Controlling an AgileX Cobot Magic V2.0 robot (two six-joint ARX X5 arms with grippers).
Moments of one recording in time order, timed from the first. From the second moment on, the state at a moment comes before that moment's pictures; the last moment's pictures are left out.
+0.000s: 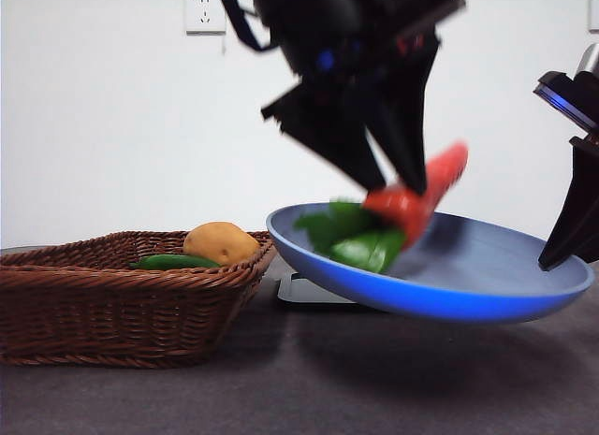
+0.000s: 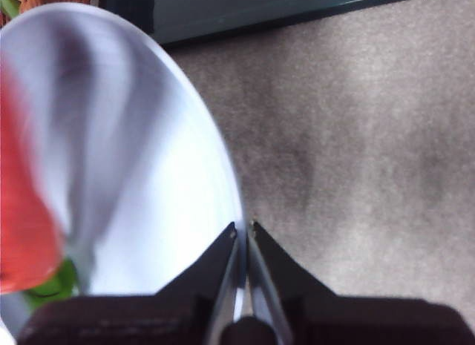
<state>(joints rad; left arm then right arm) -0.93 1.76 1.42 -0.71 0.11 -0.03 0.17 1.13 0.56 -0.40 -0.48 0.31</state>
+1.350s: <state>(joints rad) -0.94 1.08 1.42 -0.91 0.11 -0.05 0.11 1.72 1.17 -0.55 -0.35 0.30</state>
